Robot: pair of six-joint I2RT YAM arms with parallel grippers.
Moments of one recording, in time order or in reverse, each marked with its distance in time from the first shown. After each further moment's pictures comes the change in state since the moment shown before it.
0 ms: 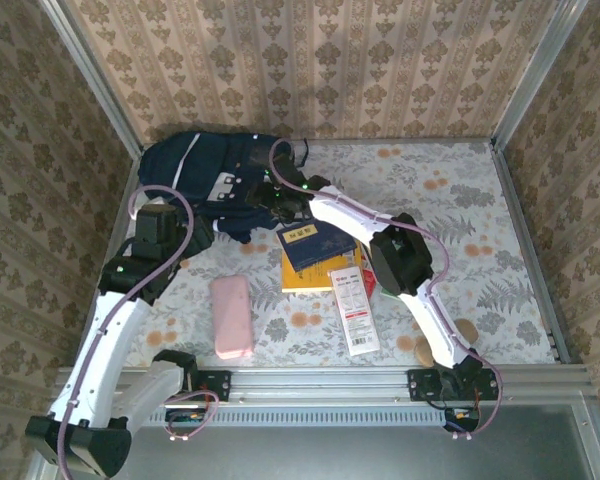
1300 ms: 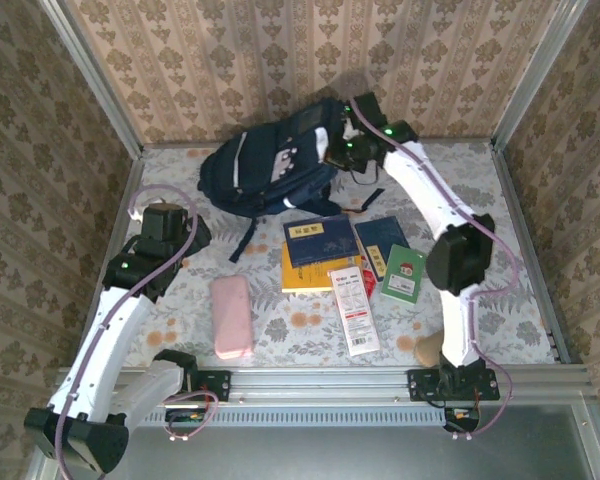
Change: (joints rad) left arm -0.026 0.030 0.000 0.000 -0.108 -0.036; right arm -0.324 -0.374 -0.043 -0.354 -0.122 -0.356
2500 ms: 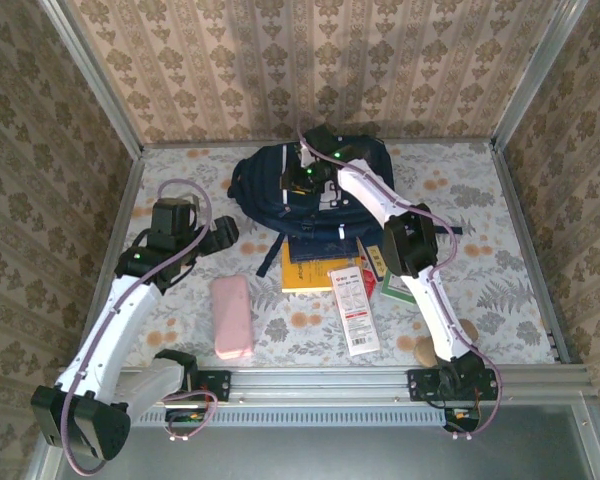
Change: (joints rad) left arm 0.003 0.071 -0.046 0.143 0.383 0.092; right arm 0.109 0.521 0.354 0.113 -0.167 -0.098
